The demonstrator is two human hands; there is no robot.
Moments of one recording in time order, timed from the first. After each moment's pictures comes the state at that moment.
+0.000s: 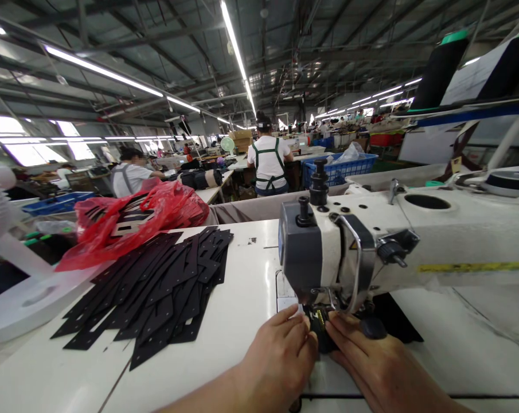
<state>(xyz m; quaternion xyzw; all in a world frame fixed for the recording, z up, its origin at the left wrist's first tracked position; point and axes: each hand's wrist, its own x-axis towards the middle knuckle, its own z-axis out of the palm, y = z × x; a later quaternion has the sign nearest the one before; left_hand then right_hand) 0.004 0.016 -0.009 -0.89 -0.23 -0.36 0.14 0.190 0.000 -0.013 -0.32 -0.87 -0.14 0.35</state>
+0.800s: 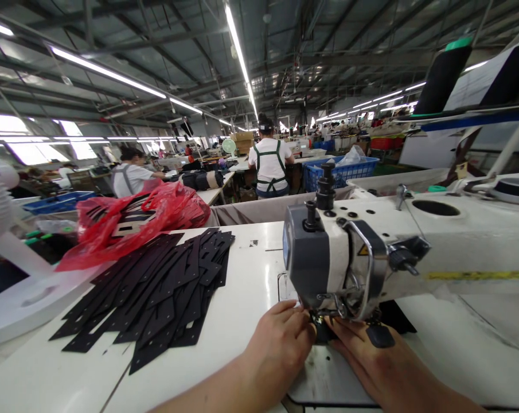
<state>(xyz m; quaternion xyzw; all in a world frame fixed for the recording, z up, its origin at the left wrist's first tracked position) -0.003 0.030 -0.011 -0.91 -0.28 -0.27 0.12 0.189 0.012 -0.010 -0.36 -0.86 -0.13 0.33</state>
